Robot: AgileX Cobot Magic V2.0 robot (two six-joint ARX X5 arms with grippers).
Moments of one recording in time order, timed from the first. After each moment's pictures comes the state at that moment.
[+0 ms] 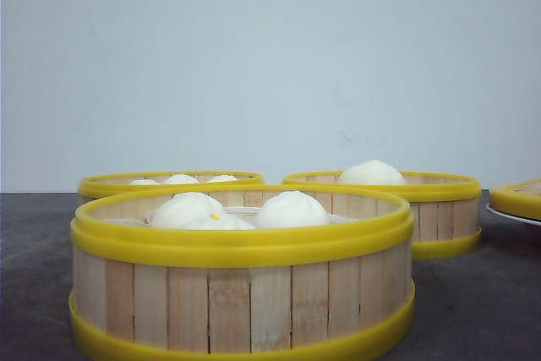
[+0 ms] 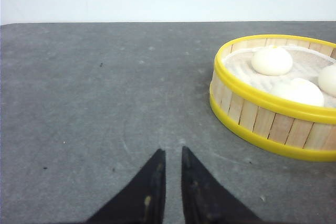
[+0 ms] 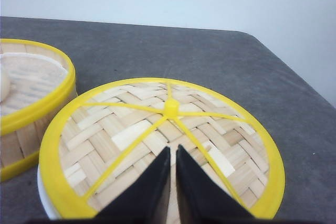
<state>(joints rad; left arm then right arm) -0.04 0.00 0.03 -0.18 -0.01 0.01 -0.06 0.01 0.01 -0.15 0.05 -0.02</state>
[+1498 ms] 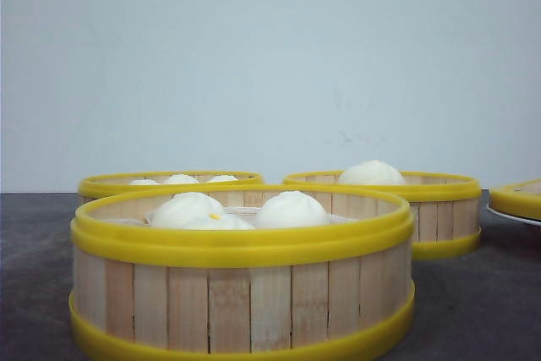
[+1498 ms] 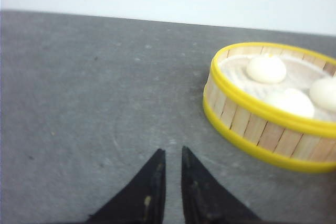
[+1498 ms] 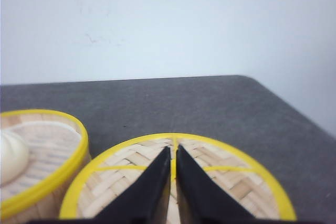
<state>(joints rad) -0.04 0.00 0.03 -0.18 0.00 -0.15 -0.06 0.01 0.01 0.02 0.04 0.15</state>
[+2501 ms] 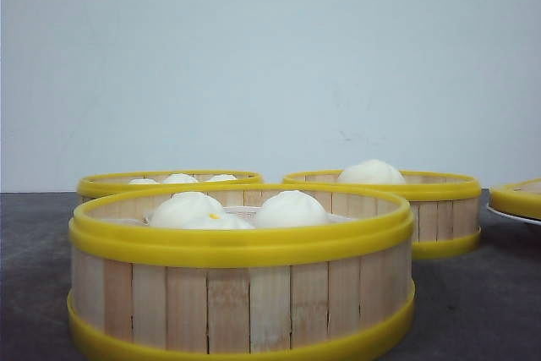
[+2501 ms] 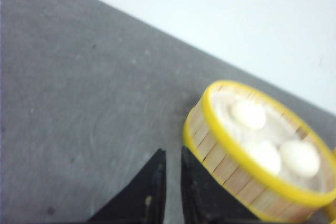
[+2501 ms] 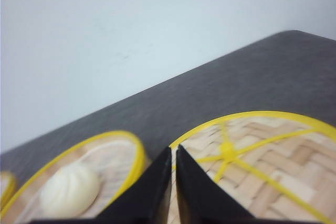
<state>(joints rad) -0.04 0.04 0.11 -0.16 -0.04 -0.45 -0.06 0.07 0.12 -0.01 0.00 0.51</state>
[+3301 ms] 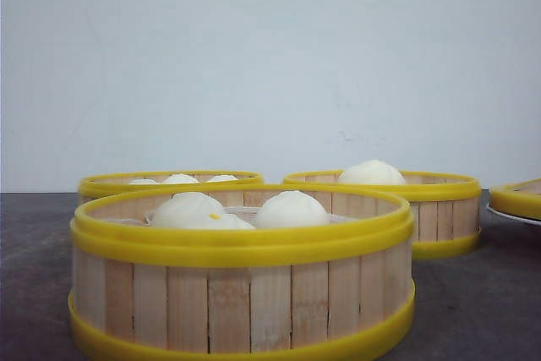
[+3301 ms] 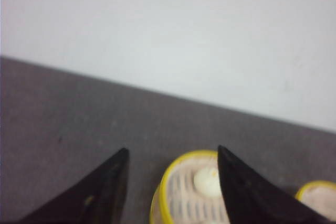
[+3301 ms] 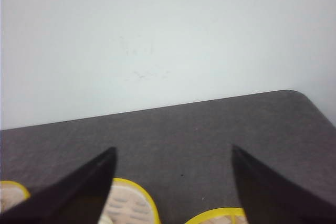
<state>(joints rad) -0.06 0.67 0.73 -0.19 0.03 -0.26 -0.02 0.63 0.84 -0.29 -0.08 0.21</state>
